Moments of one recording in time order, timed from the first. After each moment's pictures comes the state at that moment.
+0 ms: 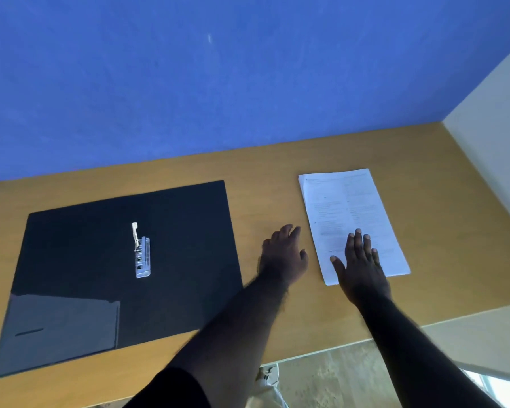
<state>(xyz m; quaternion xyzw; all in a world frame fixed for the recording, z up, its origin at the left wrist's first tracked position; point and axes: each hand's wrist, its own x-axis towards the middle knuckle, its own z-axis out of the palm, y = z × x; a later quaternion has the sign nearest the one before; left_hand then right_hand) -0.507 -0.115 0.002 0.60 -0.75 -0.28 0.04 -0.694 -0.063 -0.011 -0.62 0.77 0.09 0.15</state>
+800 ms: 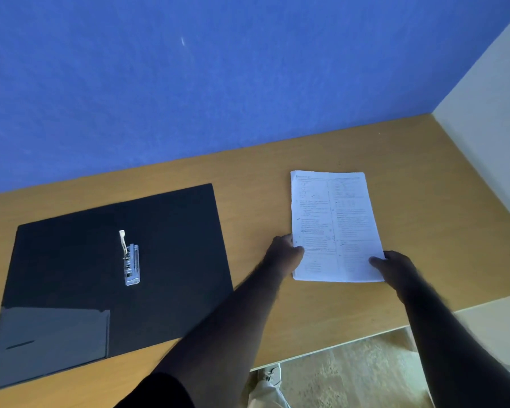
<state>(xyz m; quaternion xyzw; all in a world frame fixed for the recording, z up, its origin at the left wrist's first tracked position) -0.531 -0.127 0.020 0.62 -0.52 -0.58 0.11 -0.783 -0.073 0.000 -0.30 0.86 -0.15 0.40</state>
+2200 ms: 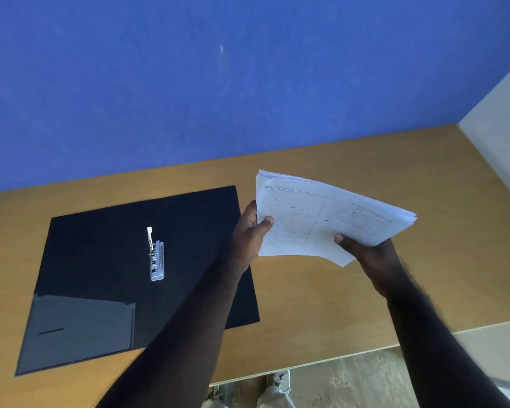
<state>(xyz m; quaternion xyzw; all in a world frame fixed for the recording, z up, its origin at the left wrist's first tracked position) -0.420 -0.138 0.086 0.53 -0.46 -0.60 0.39 -0.672 -0.093 0.070 -0.45 0.52 -0.51 0.53</state>
